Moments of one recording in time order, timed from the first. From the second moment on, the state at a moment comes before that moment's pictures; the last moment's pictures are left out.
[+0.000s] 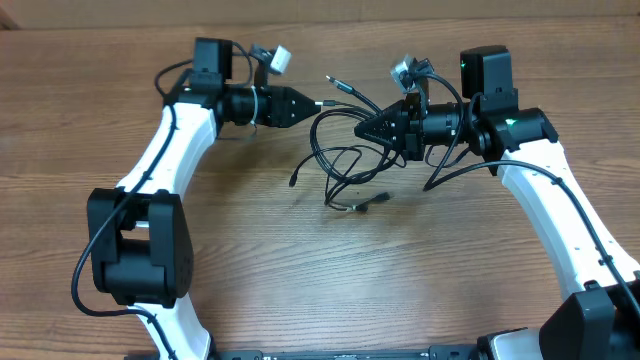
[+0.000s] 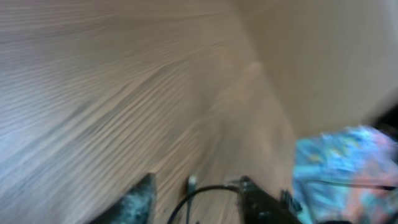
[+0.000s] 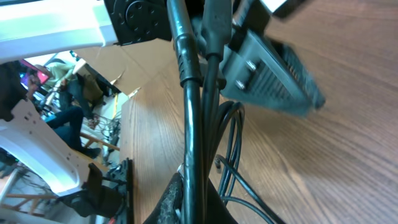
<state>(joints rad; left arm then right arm) -0.10 1.96 1.49 -0.44 1.11 -0.07 0.19 1.58 1.33 -0.55 -1.14 -0.16</state>
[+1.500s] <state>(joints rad) -0.10 1.96 1.49 -0.50 1.14 0.07 0.07 1.58 1.32 -0.39 -1.03 0.20</state>
